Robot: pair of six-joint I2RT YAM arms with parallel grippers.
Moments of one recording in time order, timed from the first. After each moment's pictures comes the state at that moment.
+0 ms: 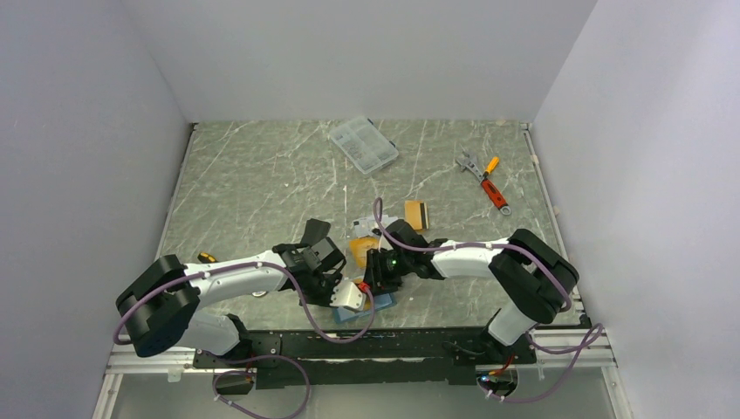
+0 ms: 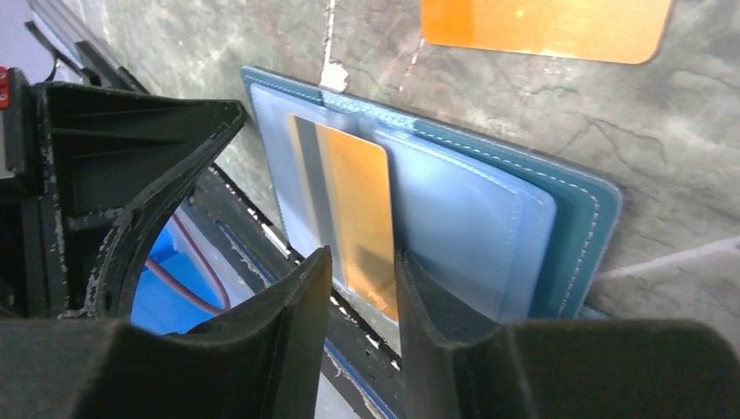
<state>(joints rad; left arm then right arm) -0.94 1.35 0.67 -0.61 0.22 0.83 0.82 1.59 0.64 0.04 -0.50 0.80</state>
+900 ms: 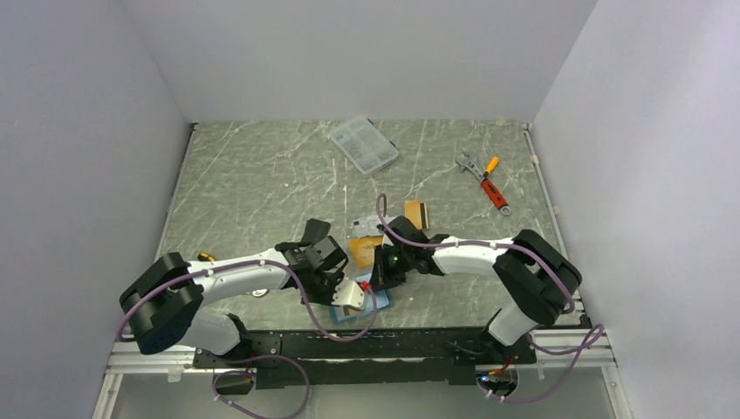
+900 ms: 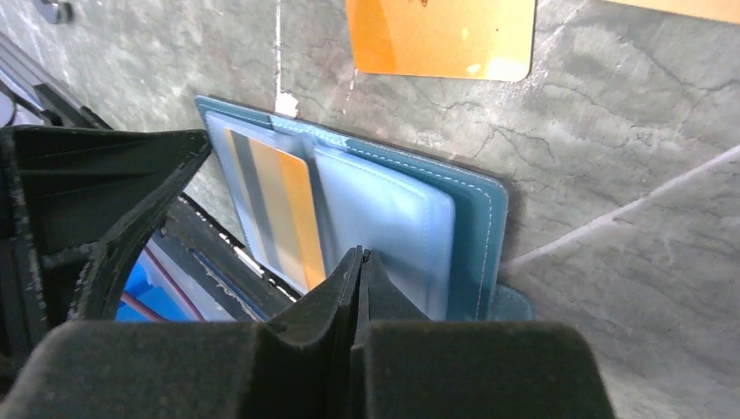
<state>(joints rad) -0.94 1.37 0.70 -0.61 0.21 0.83 0.81 1.56 0.68 -0.08 -0.40 0.78</state>
